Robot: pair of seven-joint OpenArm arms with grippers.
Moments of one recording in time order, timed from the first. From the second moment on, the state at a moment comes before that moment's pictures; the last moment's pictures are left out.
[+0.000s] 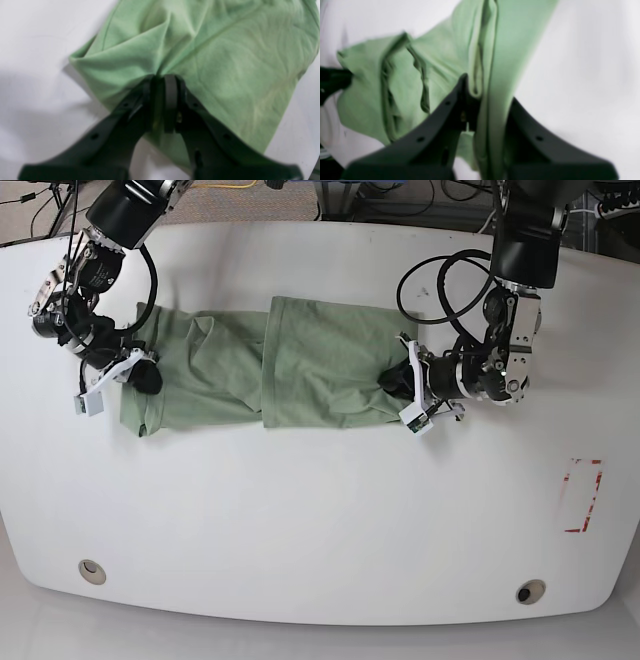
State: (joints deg) left arm -9.7 -14.1 11.2 71.0 -21.4 -44.4 45.5; right arm 0.8 9.6 40.2 89.8 42.7 36.0 -72.2
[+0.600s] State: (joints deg) left arm -9.8 -6.6 11.7 71.0 -18.5 -42.6 46.9; right arm -3.1 5.0 25.1 109.2 42.7 28.6 -72.5
